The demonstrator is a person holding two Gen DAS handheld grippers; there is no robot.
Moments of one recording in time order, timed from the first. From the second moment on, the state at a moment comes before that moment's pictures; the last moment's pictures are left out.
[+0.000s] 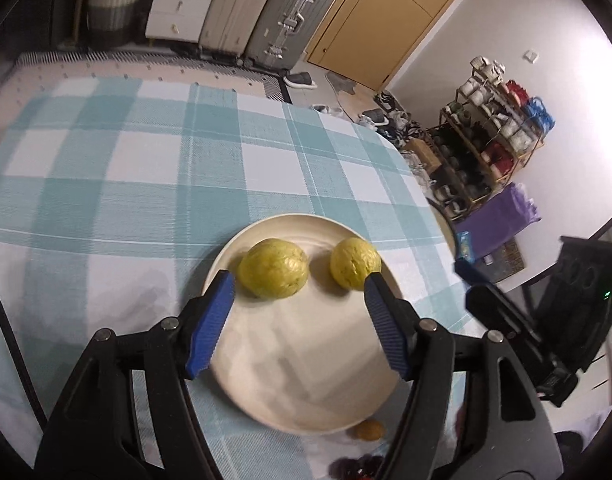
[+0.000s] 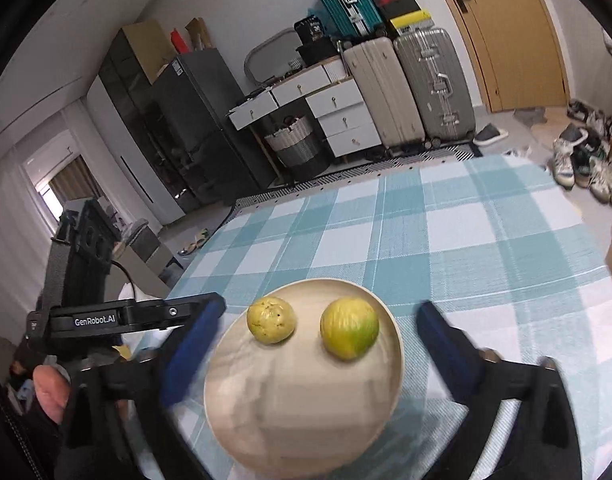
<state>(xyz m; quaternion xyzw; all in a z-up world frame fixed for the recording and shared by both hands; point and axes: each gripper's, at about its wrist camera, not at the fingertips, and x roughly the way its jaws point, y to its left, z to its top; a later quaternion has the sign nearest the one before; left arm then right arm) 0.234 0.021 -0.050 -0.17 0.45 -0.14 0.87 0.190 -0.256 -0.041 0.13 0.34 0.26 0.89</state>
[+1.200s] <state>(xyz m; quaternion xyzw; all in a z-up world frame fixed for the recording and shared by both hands) 0.052 -0.002 -0.037 -0.04 0.40 0.00 0.91 0.023 -0.249 -0.012 0.02 0.28 0.25 0.93</state>
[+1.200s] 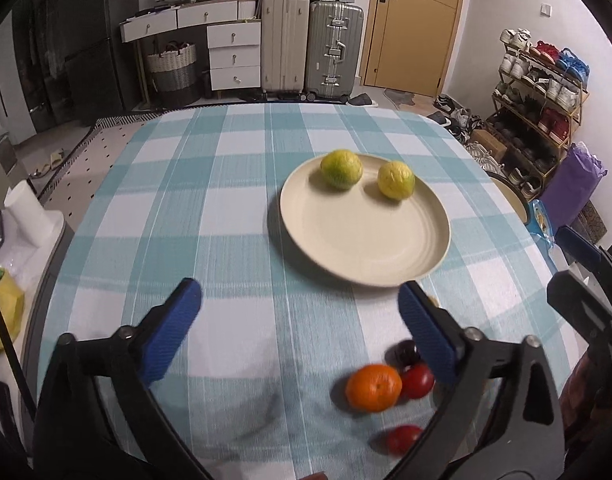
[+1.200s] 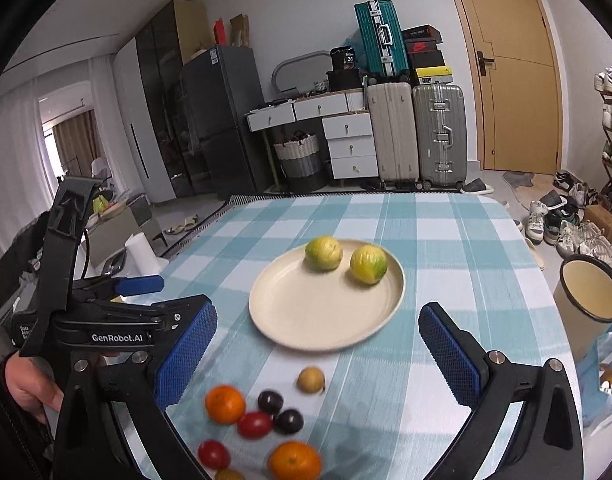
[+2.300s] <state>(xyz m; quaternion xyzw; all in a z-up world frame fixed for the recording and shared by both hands) 0.014 0.008 -0.096 -0.07 0.46 -0.03 0.88 -0.025 -0.247 -0.096 0.02 0.40 0.27 0.88</state>
